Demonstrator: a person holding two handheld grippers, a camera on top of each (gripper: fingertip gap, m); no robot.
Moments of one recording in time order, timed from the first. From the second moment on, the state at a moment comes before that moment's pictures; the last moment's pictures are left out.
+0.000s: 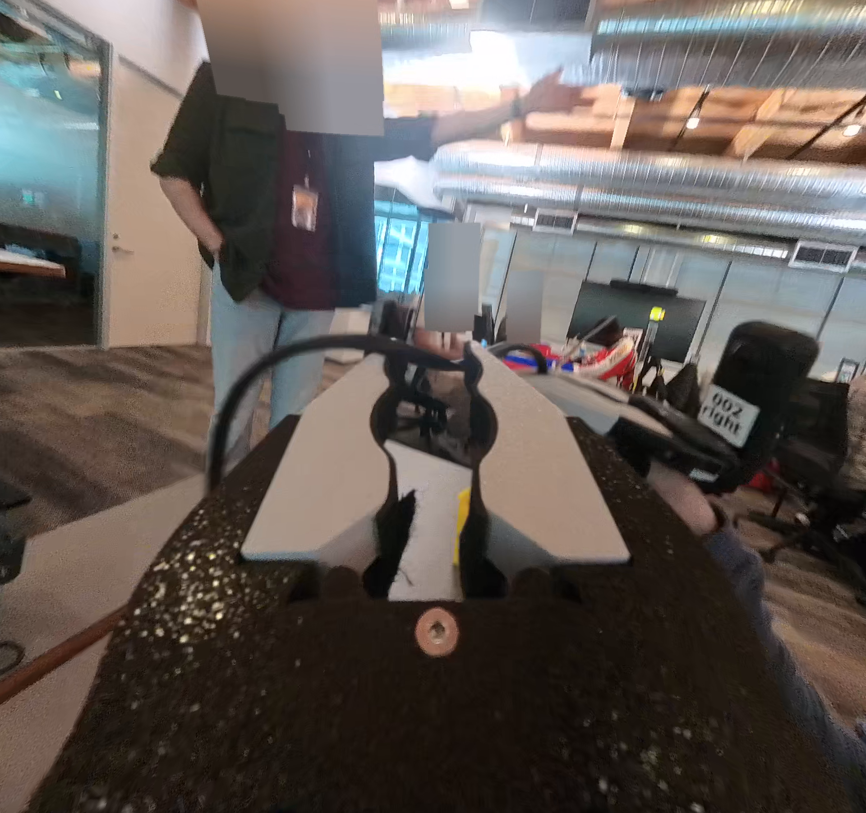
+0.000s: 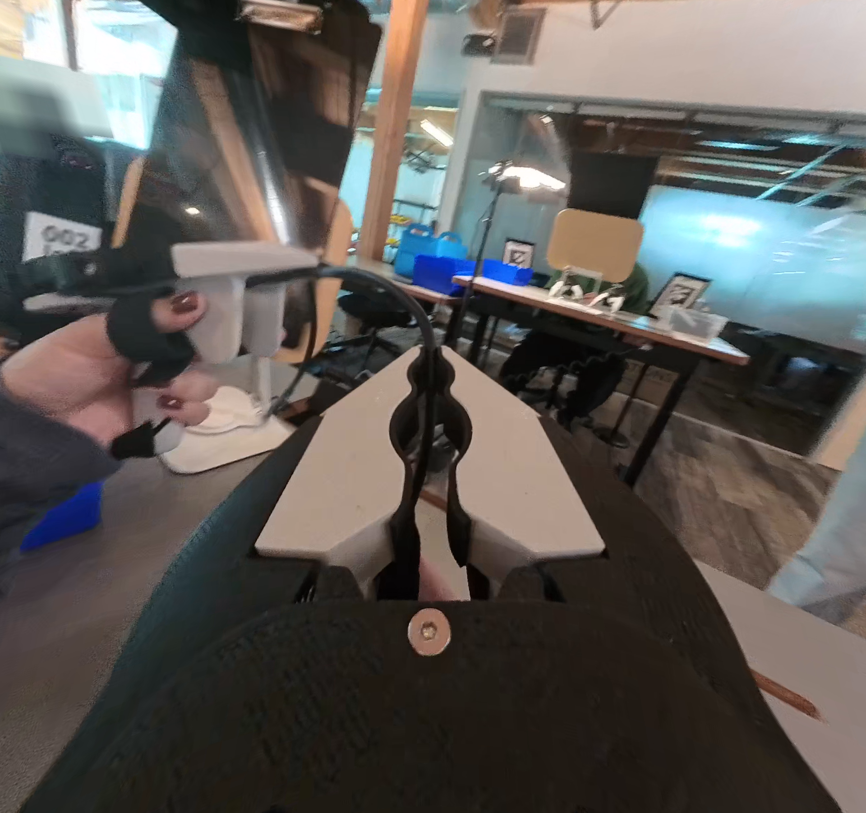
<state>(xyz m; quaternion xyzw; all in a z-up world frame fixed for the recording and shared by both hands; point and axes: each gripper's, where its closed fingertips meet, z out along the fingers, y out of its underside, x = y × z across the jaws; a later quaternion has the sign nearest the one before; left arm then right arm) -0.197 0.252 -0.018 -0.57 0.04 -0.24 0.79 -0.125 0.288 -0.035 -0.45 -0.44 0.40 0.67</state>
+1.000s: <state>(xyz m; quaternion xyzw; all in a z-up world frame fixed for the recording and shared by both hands) -0.056 0.297 -0.123 -0.72 0.30 -0.17 0.60 -0.103 0.273 -0.008 -0.40 -0.40 0.46 0.68</state>
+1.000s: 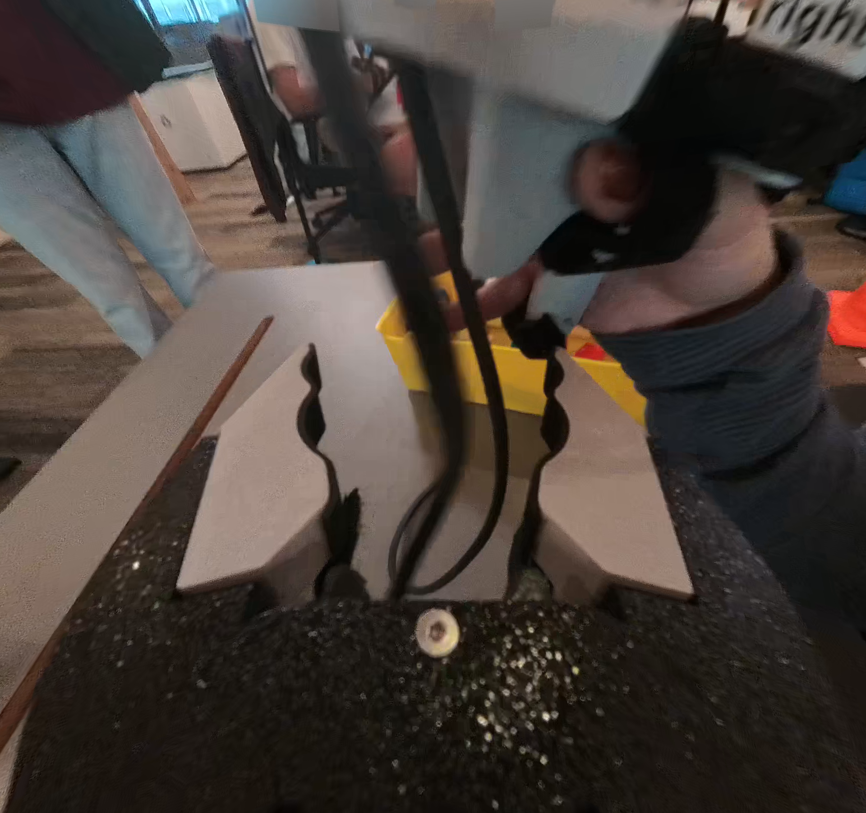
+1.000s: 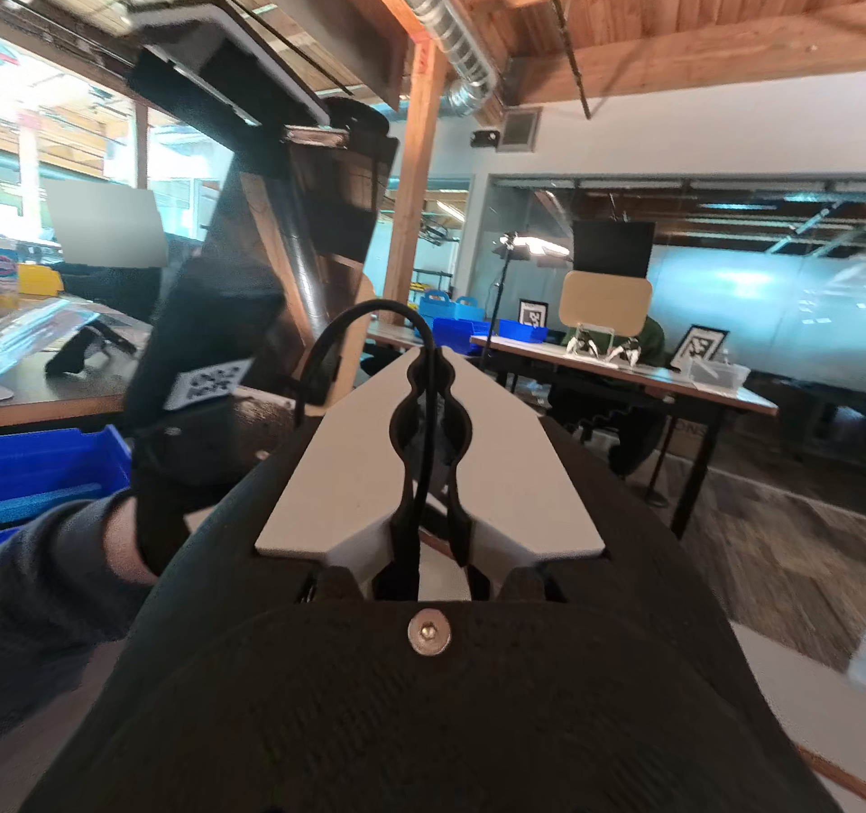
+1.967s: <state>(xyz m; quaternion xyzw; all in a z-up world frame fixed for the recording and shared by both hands) -0.142 0.297 -0.071 -0.67 0.17 -0.06 0.72 -0.075 0.240 0.006 -0.30 -0.45 0.42 0.73</state>
